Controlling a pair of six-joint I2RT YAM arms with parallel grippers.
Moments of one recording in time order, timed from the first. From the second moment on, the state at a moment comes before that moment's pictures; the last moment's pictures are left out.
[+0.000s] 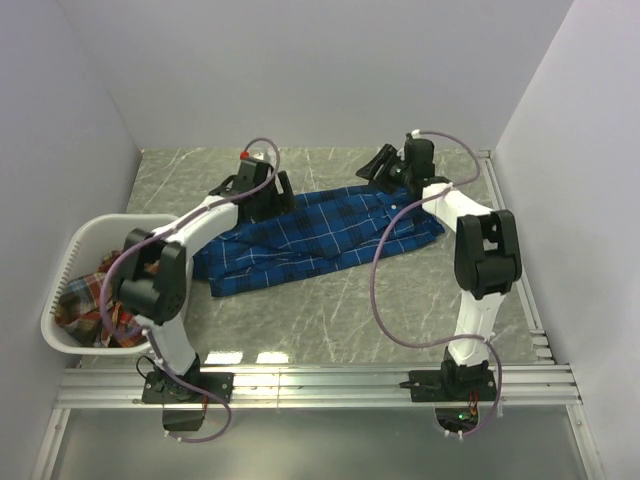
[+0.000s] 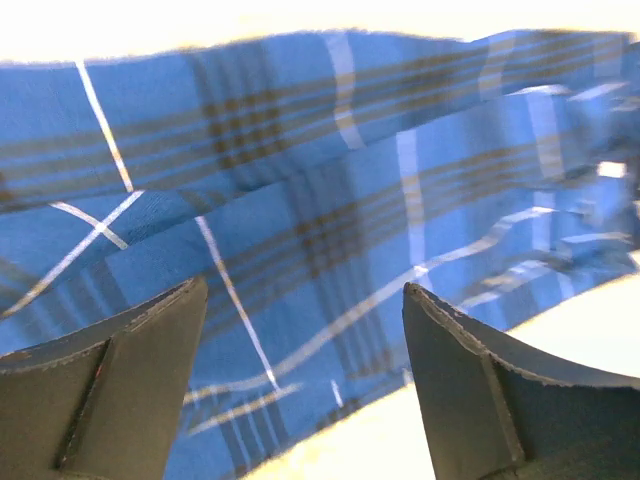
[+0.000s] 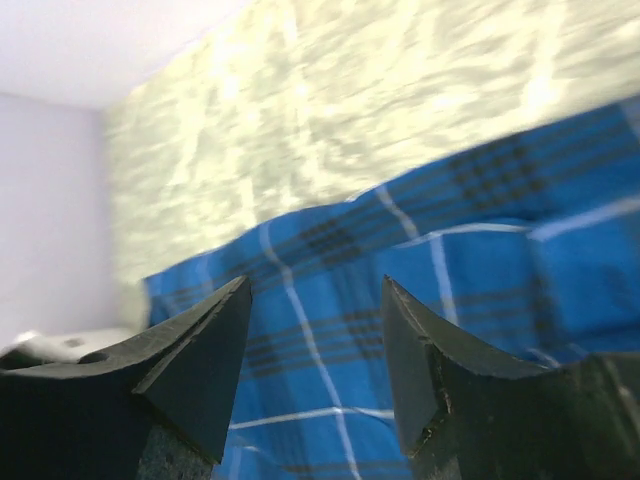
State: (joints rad) left arm -0.39 1.73 1.31 -0.30 0.04 -0.62; right arm 0.17 1.94 1.43 -0.03 -0.30 0.74
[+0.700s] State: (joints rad) left arm -0.35 1.83 1.16 -0.24 0.01 -0.78; right arm 0.03 1.99 1.24 -0.01 -0.32 0.88
